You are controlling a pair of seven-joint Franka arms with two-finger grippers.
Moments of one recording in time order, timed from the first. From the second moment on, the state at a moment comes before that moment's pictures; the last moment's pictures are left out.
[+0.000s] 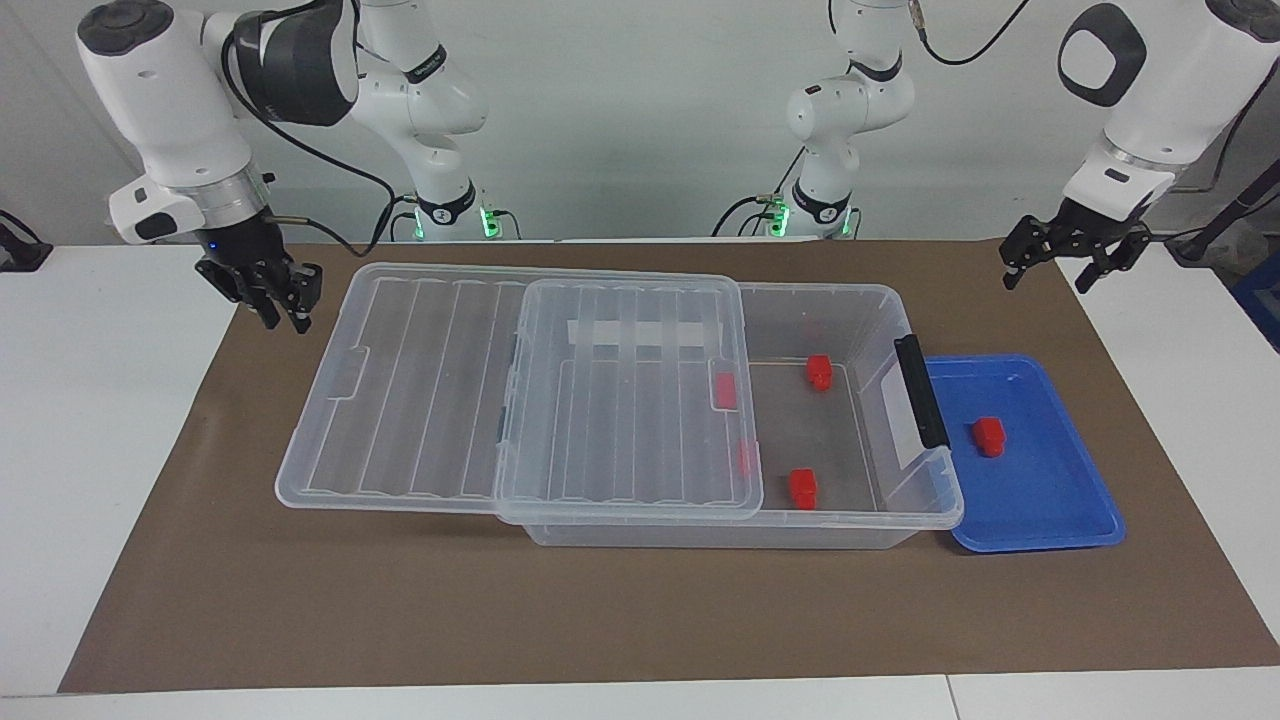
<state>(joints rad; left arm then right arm) 0.21 -0.12 -0.12 -1.81 -0.01 1.75 0.30 -0.09 -0.06 0.00 -1.85 -0.04 1.92 0.13</state>
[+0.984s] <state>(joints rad) 0.13 -0.12 -0.15 -1.82 -0.01 1.75 0.29 -0.12 -0.03 0.01 -1.98 -0.04 2.10 0.13</state>
